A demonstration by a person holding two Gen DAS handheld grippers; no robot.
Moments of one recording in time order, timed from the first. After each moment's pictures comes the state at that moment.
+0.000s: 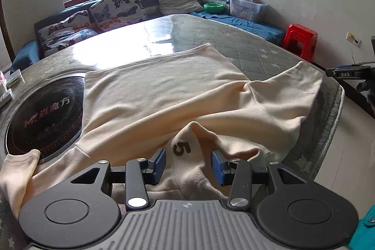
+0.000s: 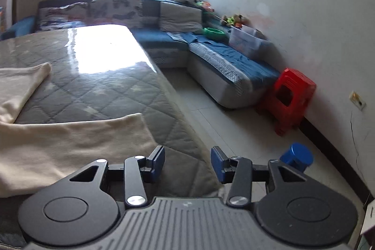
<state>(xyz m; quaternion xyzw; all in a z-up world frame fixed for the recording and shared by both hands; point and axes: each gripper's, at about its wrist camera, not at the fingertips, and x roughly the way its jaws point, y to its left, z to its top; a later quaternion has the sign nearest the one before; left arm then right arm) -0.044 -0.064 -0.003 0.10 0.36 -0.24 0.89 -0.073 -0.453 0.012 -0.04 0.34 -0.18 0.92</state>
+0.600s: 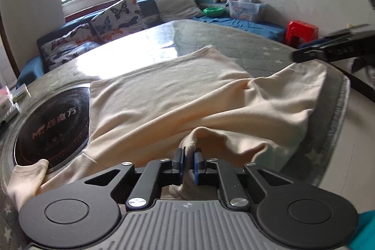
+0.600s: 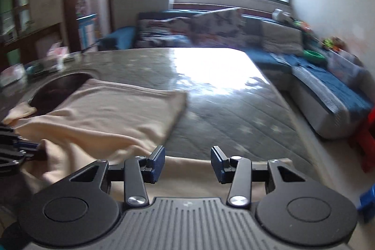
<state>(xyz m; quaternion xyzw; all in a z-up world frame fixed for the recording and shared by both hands) -0.060 -0.060 -0.003 0.13 0.32 -0.25 0.90 -0.059 -0.344 0.058 -0.04 0.32 0.11 0.94</state>
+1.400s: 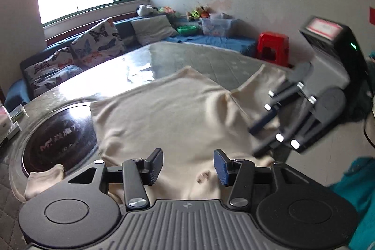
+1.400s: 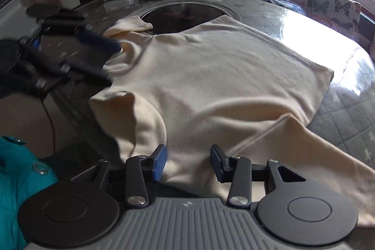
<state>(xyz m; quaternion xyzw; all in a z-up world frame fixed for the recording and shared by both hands) -0.076 -0.026 0.025 0.12 0.29 -0.30 0.90 -0.093 -0.249 0.020 -0.15 0.42 0.35 0.82</state>
